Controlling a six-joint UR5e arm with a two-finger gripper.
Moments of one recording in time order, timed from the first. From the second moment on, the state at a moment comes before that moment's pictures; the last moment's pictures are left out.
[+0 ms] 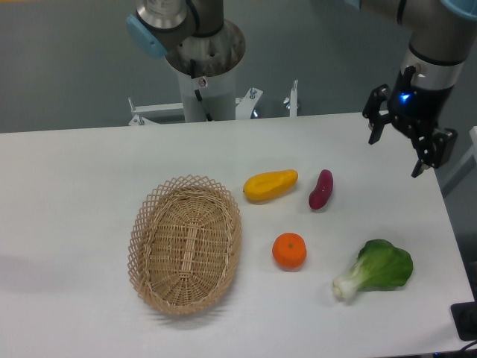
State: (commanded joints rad) arm 2.79 -1.85 -1.31 -1.40 1.40 1.76
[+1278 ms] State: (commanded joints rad) arm 2.75 -1.79 -1.70 -1.19 1.44 1.62
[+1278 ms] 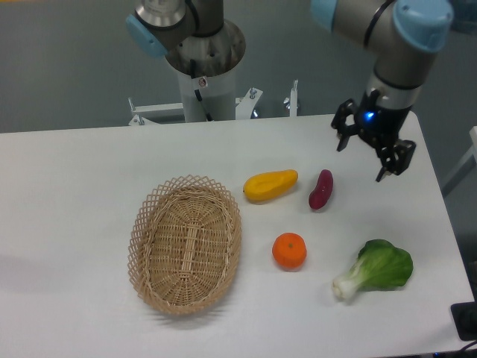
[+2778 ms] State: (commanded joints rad) arm 2.54 -1.83 -2.08 -0.85 1.69 1.59
